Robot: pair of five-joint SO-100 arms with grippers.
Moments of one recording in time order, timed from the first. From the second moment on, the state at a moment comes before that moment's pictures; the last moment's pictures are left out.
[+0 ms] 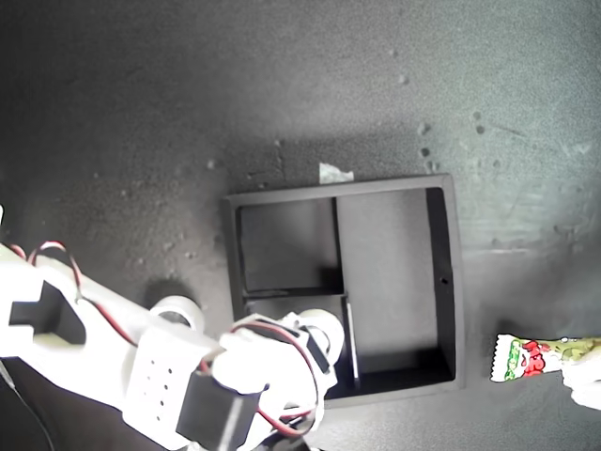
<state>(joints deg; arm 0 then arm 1) 20.7 27.2 -9.5 104.1 -57.3 -33.6 127.5 116.4 56.4 97.6</state>
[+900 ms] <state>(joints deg) 18.2 66.2 29.3 104.2 -61.0 -46.8 127.3 158.4 19.6 123.4</state>
